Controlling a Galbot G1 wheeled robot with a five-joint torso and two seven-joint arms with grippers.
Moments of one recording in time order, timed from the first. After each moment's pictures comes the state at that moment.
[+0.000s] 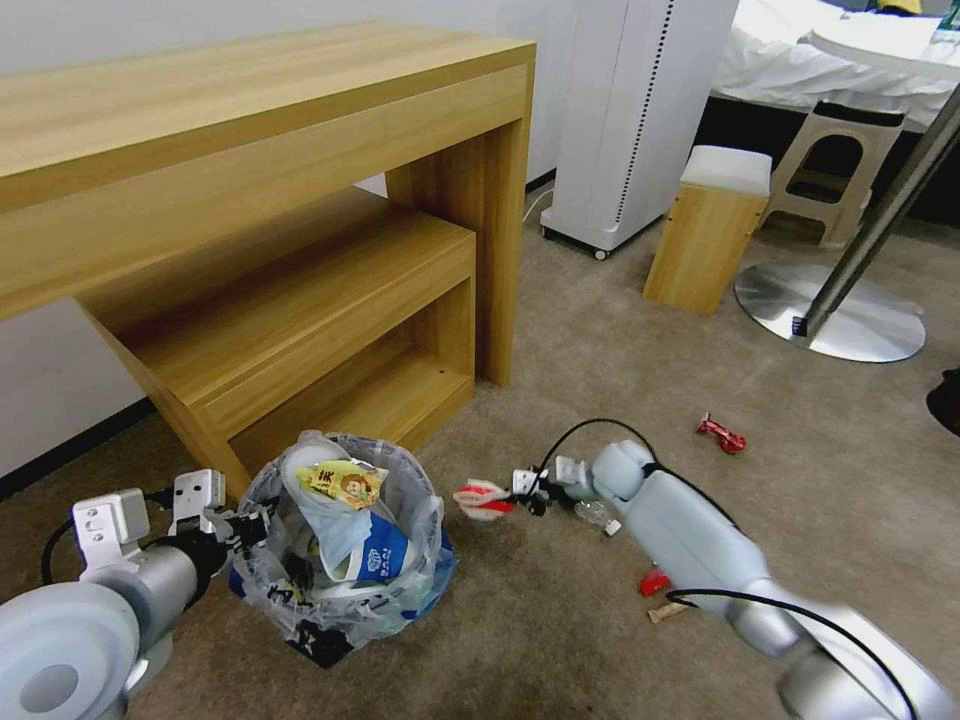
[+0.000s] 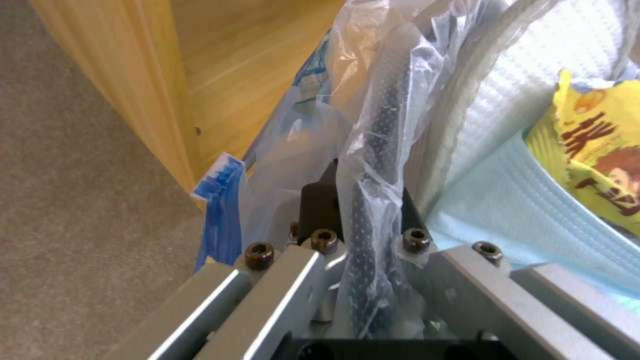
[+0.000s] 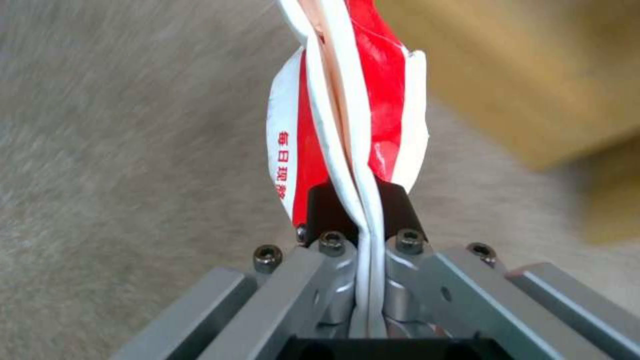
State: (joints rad) left arm 1.61 -0.86 -0.80 -2.45 -1.43 0.73 -0.73; right arm -0.54 1.12 -0.10 1.10 -0.15 0.10 -0.84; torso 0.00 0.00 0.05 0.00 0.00
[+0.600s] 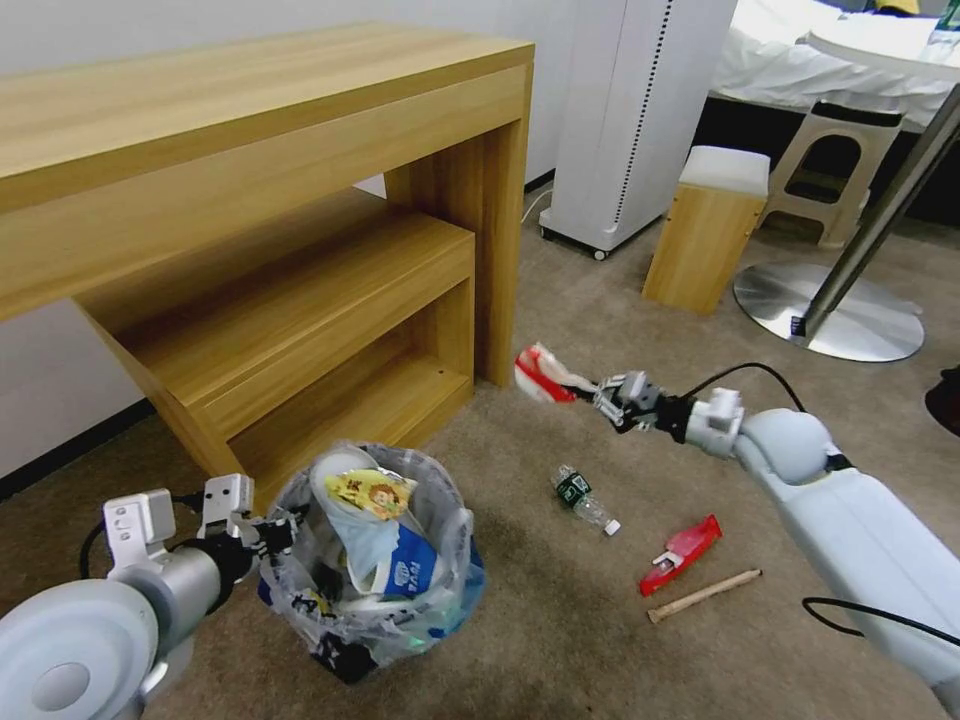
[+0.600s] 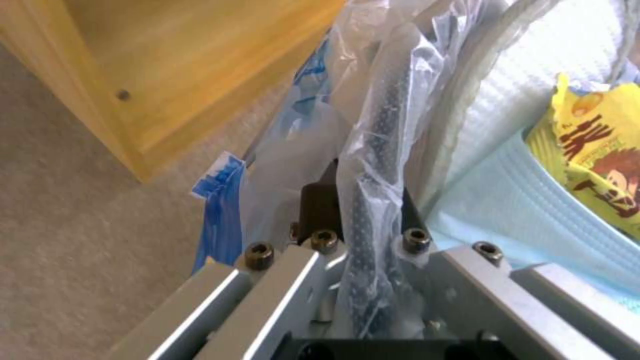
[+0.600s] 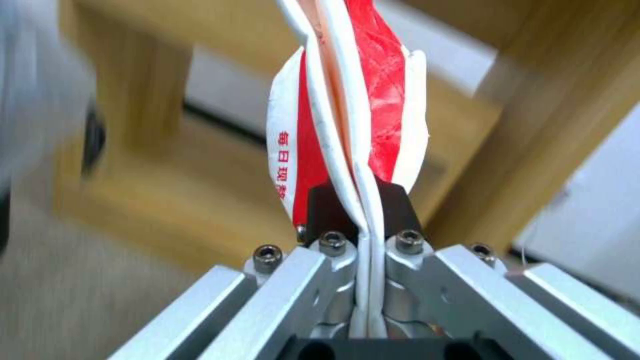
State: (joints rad) left arm 1.58 -0.83 -0.73 -2.47 -1.55 0.73 -0.77; right arm -0.74 0.83 0.19 1.57 0.50 0.22 -0.76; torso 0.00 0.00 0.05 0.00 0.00
